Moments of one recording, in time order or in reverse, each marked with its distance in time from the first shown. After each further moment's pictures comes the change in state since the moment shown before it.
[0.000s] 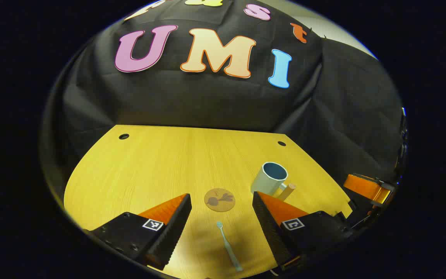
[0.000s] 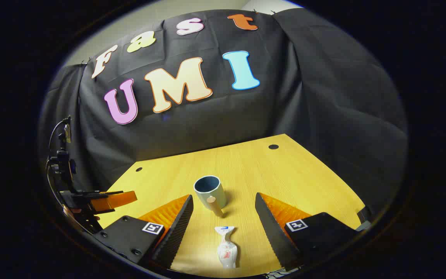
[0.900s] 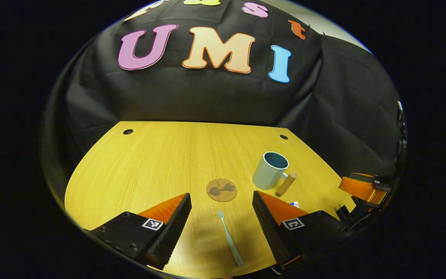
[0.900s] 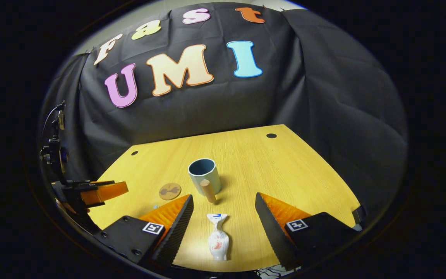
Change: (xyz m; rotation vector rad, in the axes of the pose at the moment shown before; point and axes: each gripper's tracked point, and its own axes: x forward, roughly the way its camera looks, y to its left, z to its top) left arm -0.011 0.004 -0.026 0.011 0.016 0.042; right arm 0.002 -0.003 -0.034 -0.087 0.099 -0.006
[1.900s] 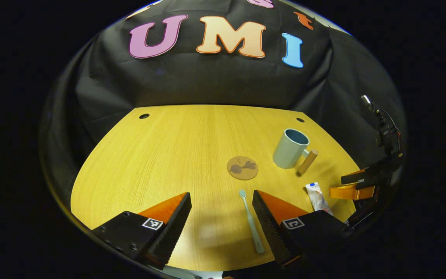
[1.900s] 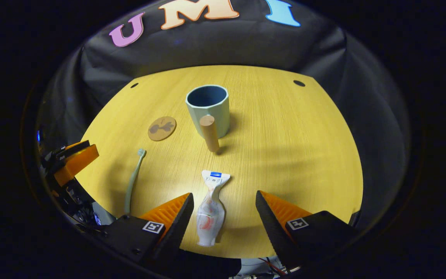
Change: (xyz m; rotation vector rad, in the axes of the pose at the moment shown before) left arm -0.013 0.038 -0.053 0.002 0.115 0.119; right arm 0.054 0.006 -0.108 -0.165 0.567 0.037
